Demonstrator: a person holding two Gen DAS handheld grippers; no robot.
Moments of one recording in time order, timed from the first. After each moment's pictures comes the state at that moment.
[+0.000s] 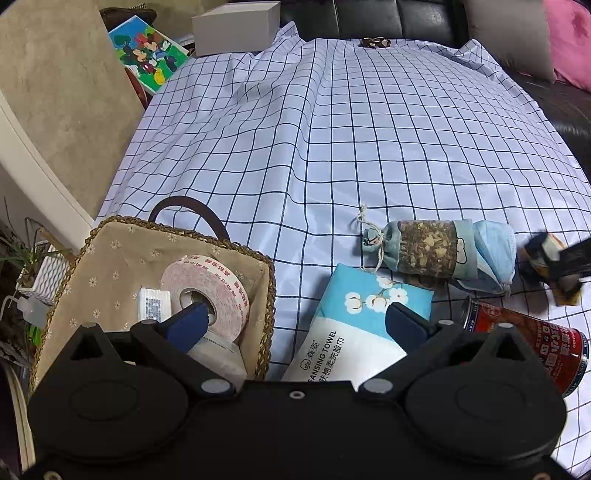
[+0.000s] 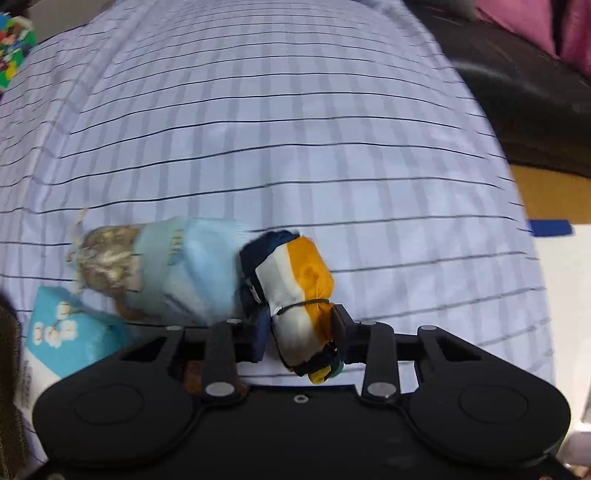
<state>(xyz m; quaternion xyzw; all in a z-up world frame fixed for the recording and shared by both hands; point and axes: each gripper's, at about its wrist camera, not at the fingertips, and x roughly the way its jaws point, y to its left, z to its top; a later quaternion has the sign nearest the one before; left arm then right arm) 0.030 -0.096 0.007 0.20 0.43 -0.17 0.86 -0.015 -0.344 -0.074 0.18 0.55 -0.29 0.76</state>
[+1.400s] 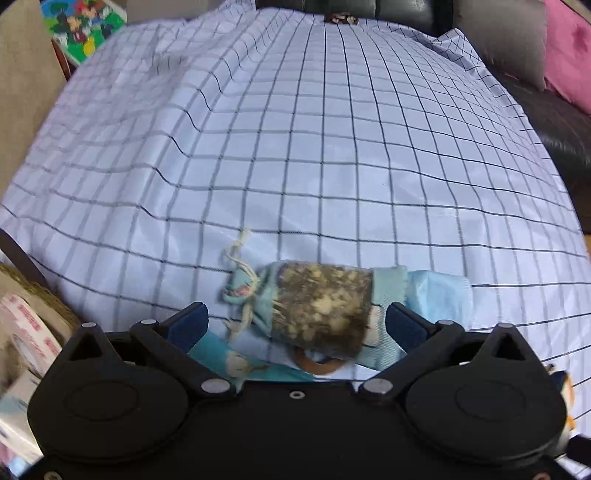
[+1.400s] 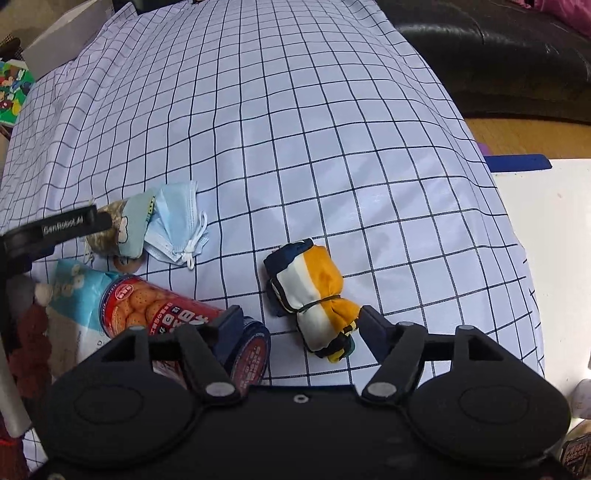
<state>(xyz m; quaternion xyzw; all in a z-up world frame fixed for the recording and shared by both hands) 0.072 -0.209 -0.053 0.14 0.48 -0.21 0.84 -0.117 -0.368 -0.052 0.26 0.53 -0.27 0.76</state>
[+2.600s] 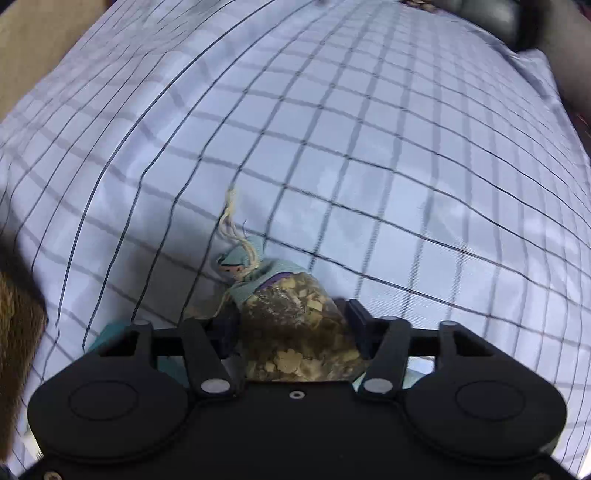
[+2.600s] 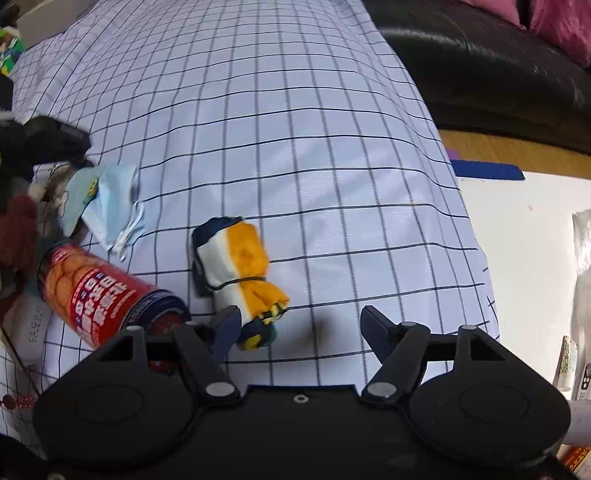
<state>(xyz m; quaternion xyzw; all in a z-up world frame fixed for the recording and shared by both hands) 0.111 -0.254 -0.096 0.04 0.55 -0.10 0.83 -0.148 -0.393 -0.070 0.20 0.55 -0.29 0.76</state>
